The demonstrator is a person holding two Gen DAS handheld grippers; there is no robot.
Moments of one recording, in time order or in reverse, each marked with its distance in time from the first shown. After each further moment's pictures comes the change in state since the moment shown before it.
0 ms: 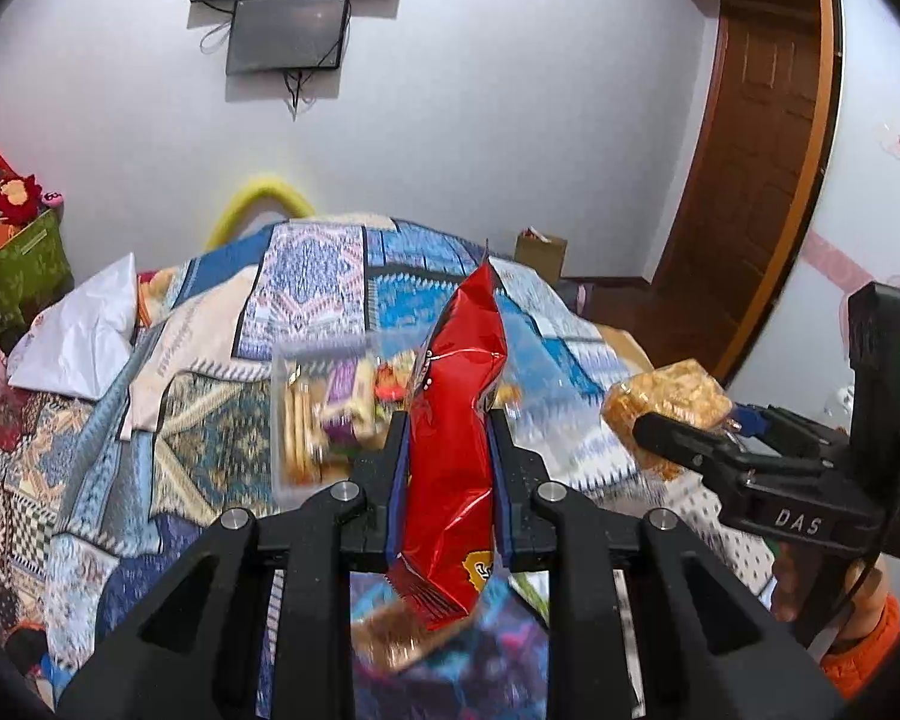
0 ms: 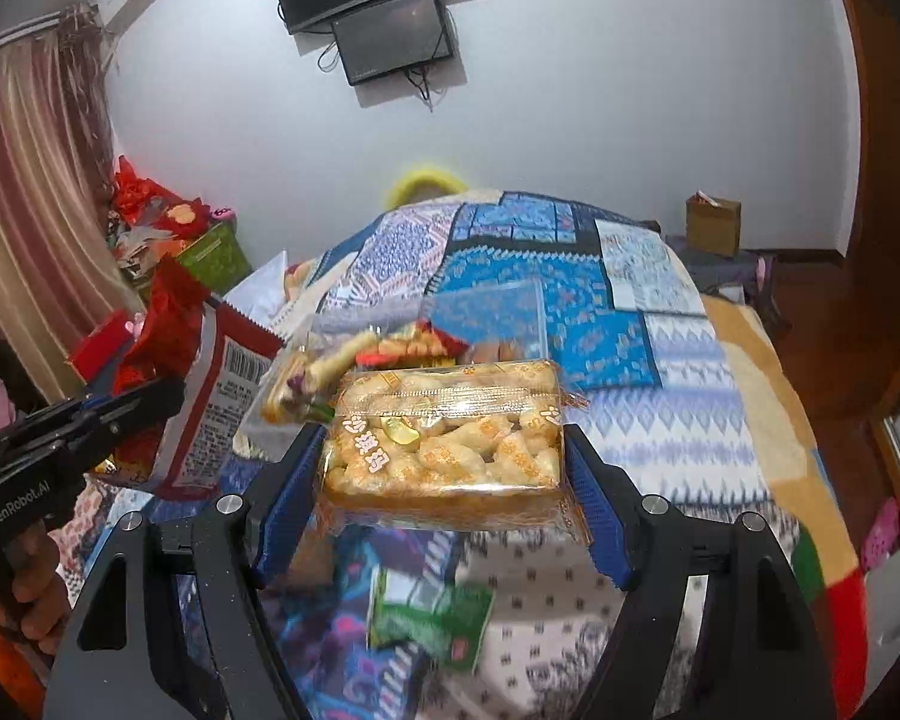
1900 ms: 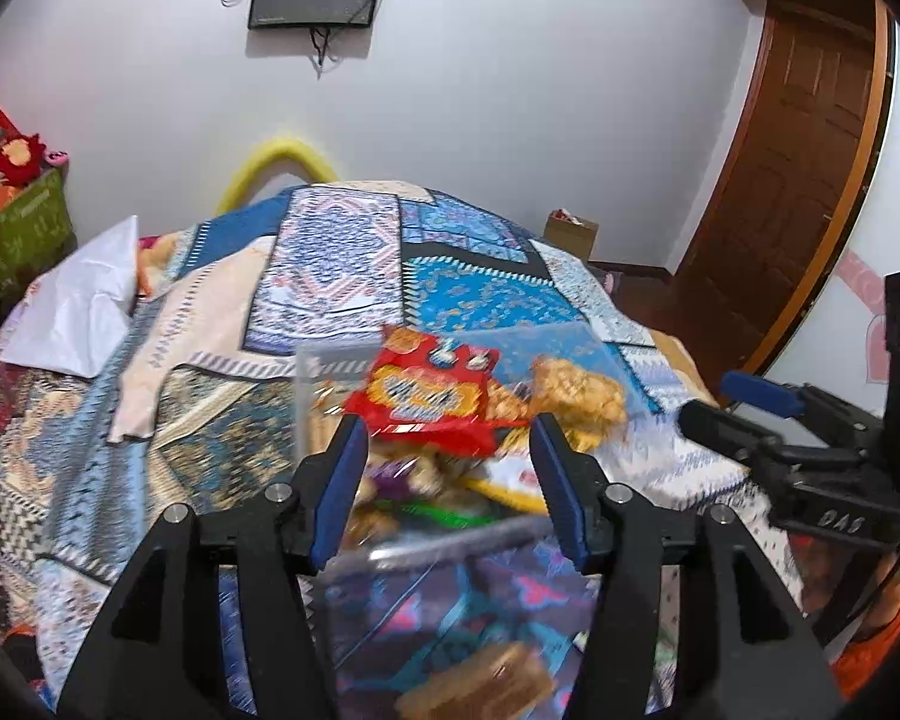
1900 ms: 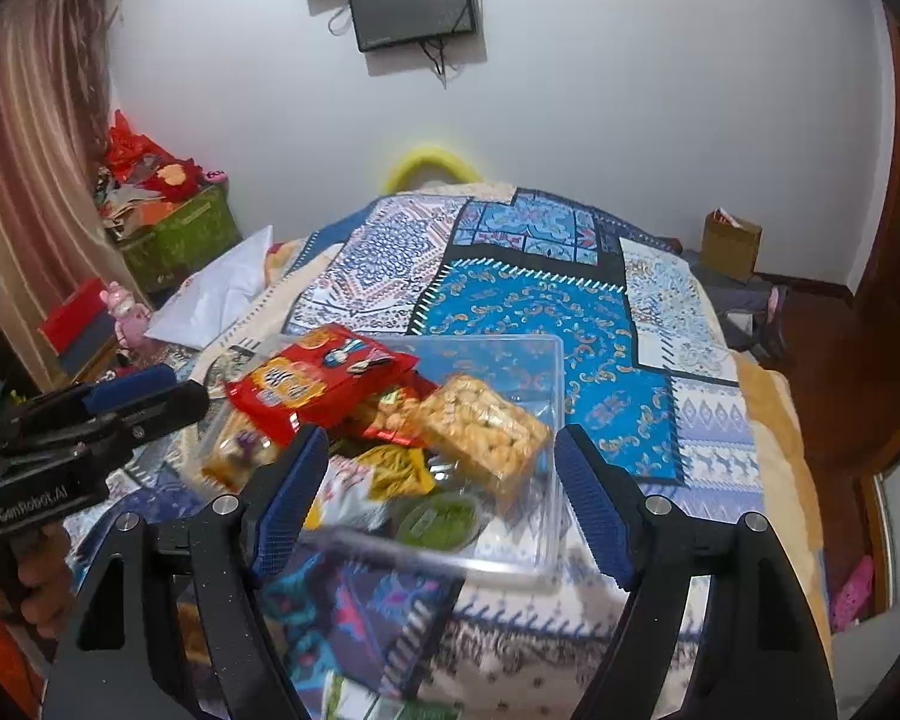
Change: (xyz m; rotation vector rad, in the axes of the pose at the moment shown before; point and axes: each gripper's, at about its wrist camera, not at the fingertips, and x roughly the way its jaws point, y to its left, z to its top) left arm 0.058 0.052 0.018 -0.063 0.087 0.029; right arm 0.046 0.006 0.038 -0.096 0.068 -0.022
